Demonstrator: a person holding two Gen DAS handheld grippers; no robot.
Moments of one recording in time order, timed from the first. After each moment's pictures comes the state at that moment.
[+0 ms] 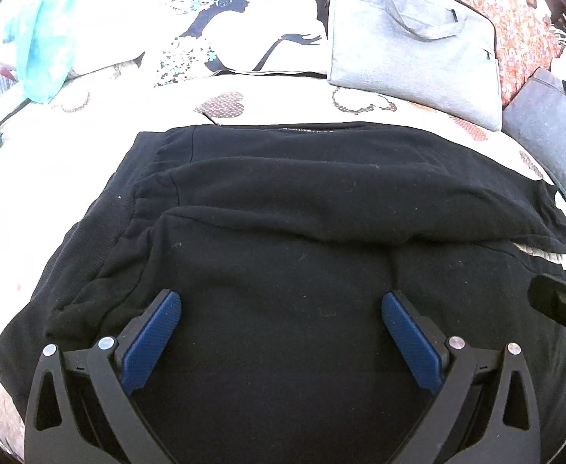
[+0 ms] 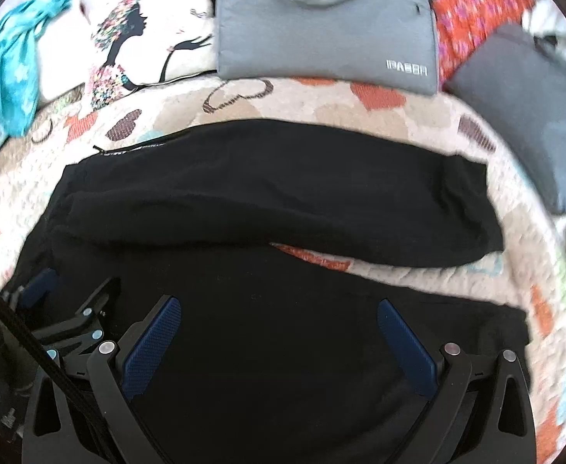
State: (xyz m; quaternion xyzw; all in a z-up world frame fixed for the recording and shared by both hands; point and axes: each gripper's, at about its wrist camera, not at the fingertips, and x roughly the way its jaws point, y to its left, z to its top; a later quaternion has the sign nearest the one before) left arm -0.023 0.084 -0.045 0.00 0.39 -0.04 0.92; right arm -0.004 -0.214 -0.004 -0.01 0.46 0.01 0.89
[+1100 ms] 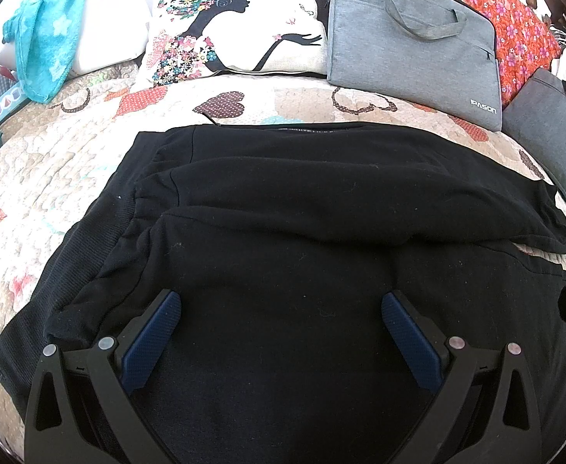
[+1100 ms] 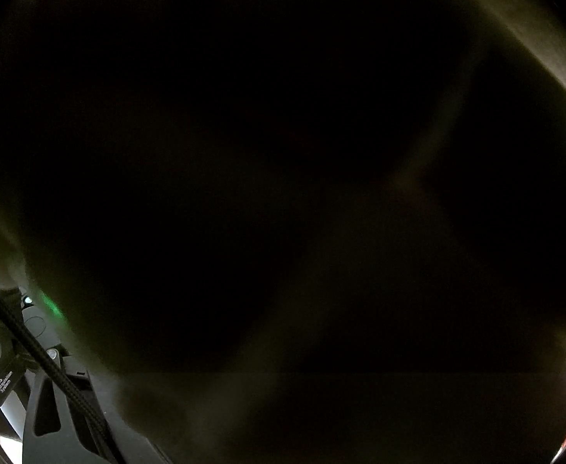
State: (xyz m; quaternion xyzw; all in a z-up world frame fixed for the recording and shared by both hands) left arm -0.024 0.057 -0.045 -0.01 0.39 -0.02 0.92; right arm -0.021 -0.199 0.025 -0.12 0.42 0.00 0.90
